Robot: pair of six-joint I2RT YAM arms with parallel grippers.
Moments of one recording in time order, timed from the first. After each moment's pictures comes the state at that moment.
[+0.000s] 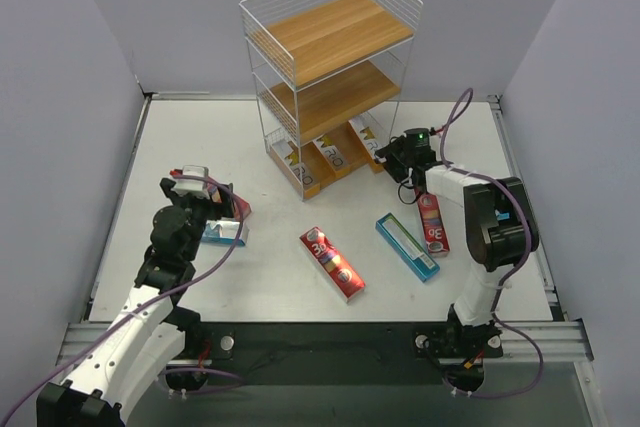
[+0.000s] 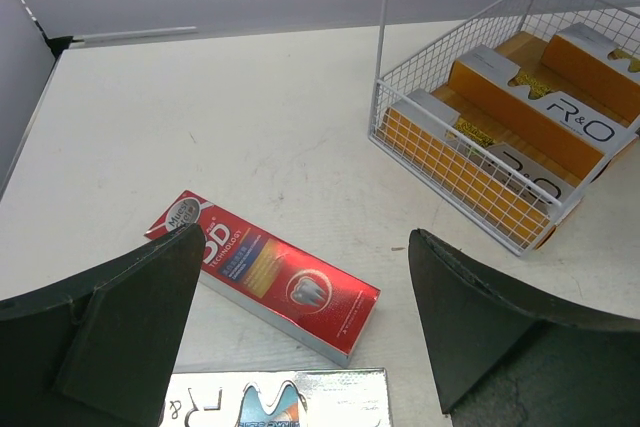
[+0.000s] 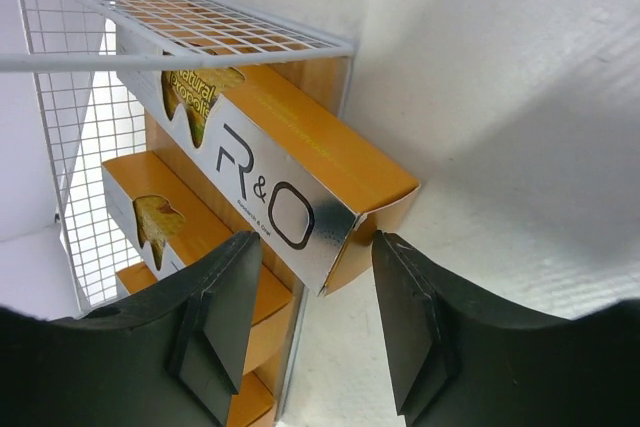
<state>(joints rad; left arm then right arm) -0.29 0.67 0.38 0.24 -0.18 -0.02 0.23 1.82 1.01 0.12 0.07 1.11</state>
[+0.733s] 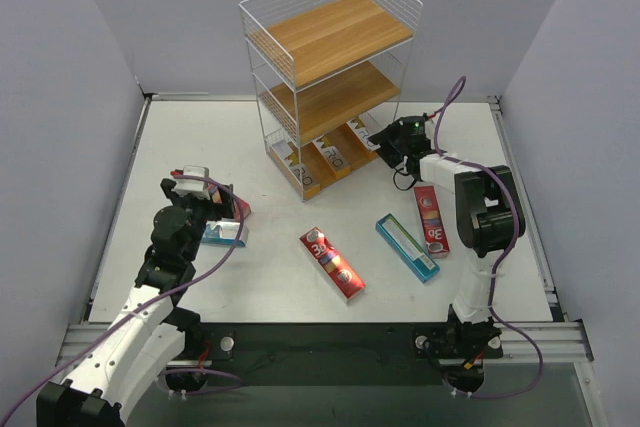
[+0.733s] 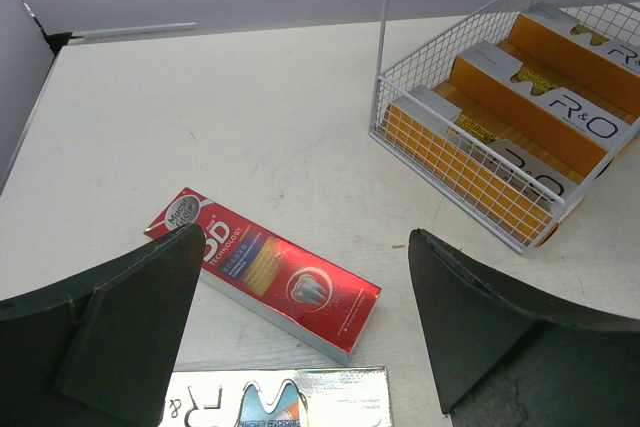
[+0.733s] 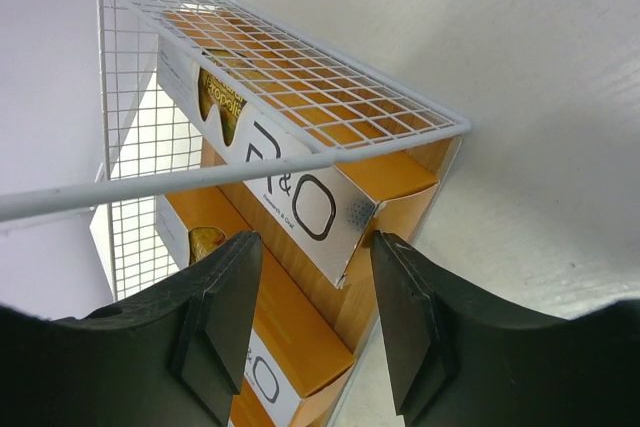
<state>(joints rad) -0.29 0.68 0.38 0.24 -0.18 -0.02 0.22 1.97 1.19 0.17 0.01 1.07</state>
